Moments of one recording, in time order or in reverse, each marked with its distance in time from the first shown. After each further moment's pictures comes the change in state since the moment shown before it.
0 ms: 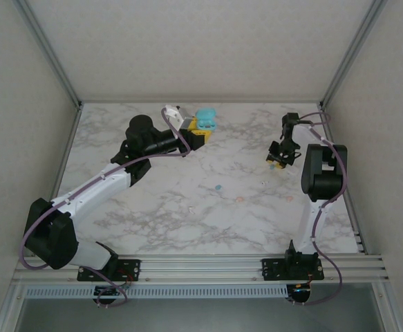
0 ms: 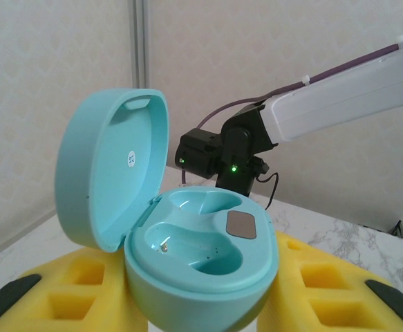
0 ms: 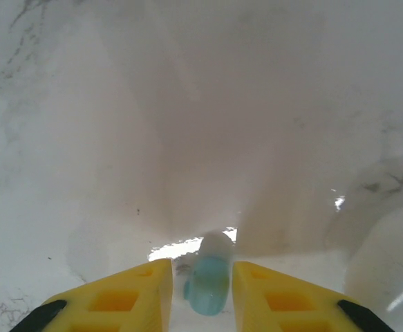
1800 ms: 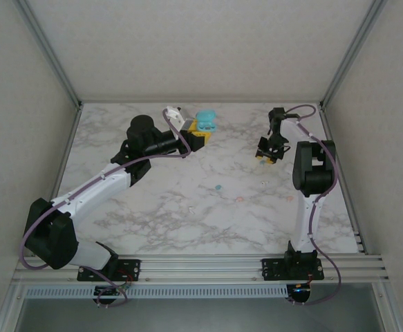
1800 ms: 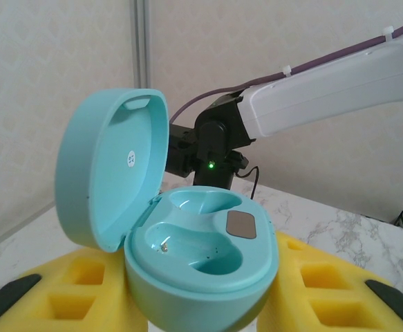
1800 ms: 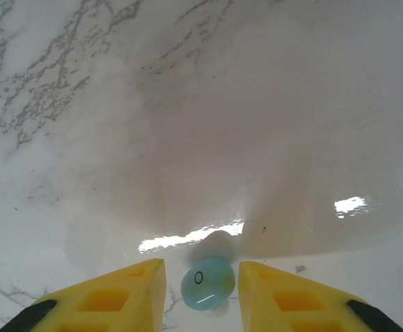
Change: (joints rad) left arm 0.000 0.000 0.000 -0.038 -0.004 0.023; right arm 0.090 0.092 0.152 -0.074 0.004 0.002
